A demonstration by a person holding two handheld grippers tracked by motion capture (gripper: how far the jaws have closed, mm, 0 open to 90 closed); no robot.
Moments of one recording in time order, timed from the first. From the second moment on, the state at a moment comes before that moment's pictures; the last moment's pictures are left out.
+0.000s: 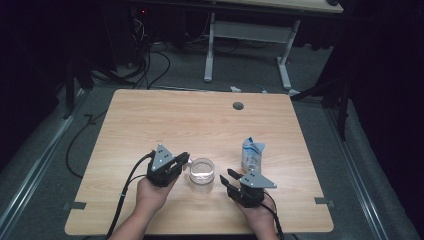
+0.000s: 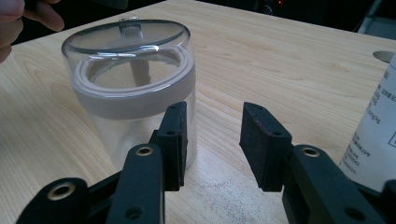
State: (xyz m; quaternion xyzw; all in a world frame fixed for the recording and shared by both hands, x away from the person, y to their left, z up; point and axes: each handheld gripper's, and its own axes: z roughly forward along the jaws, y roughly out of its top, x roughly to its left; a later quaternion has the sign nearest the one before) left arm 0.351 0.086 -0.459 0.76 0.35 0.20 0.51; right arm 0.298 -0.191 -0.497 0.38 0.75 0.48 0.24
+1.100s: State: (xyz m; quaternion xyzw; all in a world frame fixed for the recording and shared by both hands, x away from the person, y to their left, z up) left arm 0.350 0.085 -0.469 0.75 0.34 0.21 0.53; right arm 0.293 -0.186 -0.494 0.37 0.76 0.48 0.24
